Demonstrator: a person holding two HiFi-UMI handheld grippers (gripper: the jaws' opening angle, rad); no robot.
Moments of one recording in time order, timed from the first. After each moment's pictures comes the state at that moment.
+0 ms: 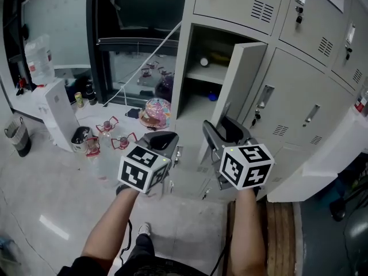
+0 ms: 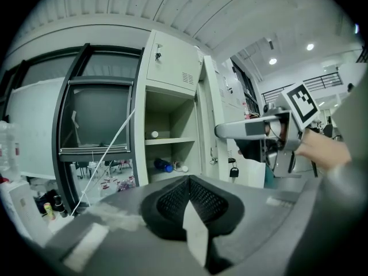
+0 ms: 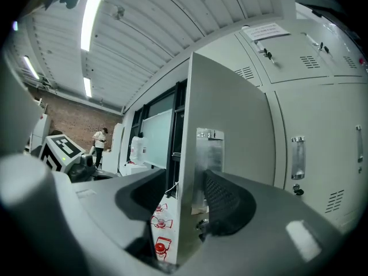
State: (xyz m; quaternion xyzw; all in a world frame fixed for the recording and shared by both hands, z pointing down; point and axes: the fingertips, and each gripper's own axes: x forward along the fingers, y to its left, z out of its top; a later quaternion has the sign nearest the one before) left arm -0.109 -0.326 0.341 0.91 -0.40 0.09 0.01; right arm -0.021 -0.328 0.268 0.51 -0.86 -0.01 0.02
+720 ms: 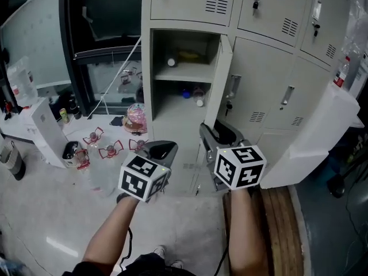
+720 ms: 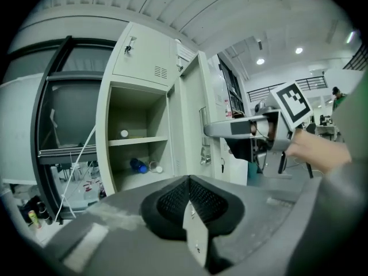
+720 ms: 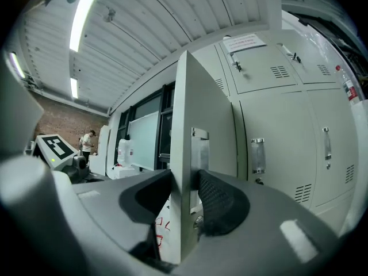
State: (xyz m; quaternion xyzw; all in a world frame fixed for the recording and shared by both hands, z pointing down) left arm -0.029 -0.282 0.340 0.94 -0.33 0.12 0.00; right arm 0.054 -0.293 0.267 0.56 -0.83 0.00 0.00
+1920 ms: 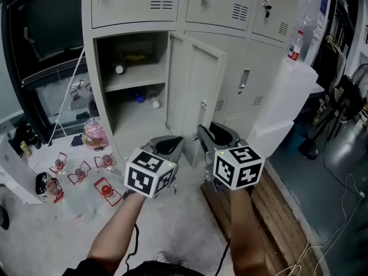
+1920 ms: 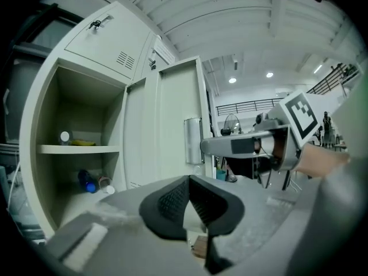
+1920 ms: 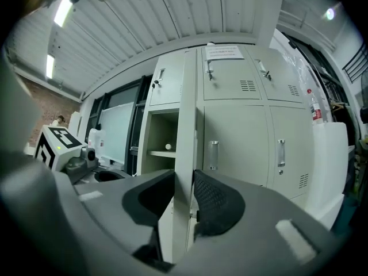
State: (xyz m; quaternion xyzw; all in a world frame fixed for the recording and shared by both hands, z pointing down) left arm 0.089 -0.280 0.315 0.99 -0.15 0.07 0.00; right arm 0.140 -0.268 0.266 0.68 -0.74 0.00 0.03
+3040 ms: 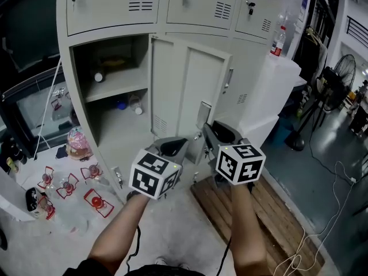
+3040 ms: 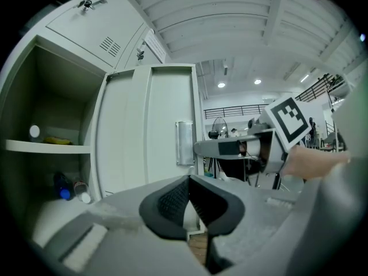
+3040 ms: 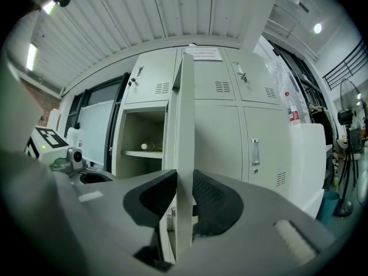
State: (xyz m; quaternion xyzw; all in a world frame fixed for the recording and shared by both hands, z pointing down) left arm 0.143 -0.273 0.313 1.00 -0.08 0.06 -0.01; right arm 0.207 -0.266 0.267 0.74 -0.67 0.01 0.01
